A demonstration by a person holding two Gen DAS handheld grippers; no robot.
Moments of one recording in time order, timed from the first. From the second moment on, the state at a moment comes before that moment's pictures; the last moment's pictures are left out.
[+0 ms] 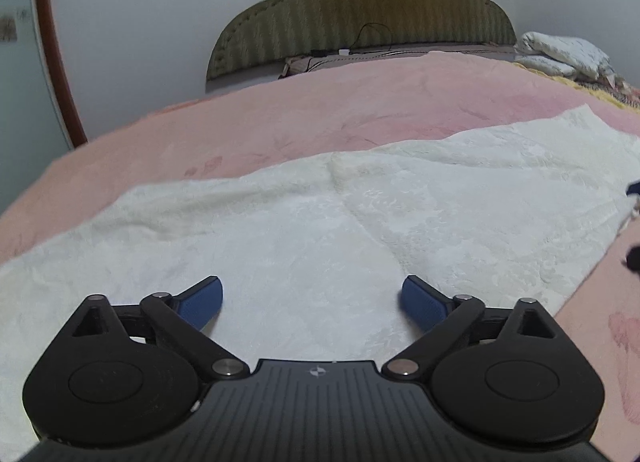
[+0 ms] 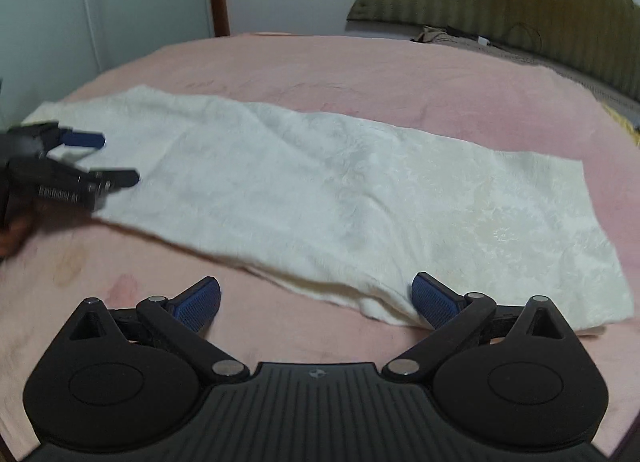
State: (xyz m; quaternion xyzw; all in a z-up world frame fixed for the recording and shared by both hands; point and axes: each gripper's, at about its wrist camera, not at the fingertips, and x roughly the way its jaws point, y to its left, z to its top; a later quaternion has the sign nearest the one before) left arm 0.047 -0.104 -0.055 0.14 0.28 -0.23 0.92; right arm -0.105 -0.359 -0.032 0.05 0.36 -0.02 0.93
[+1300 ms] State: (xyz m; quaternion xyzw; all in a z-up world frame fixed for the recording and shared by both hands) left arm 0.051 -0.100 -0.058 0.12 0.30 -0.23 0.92; right arm -0.132 -0.511 -0.071 0.44 0.12 -0.26 0.85
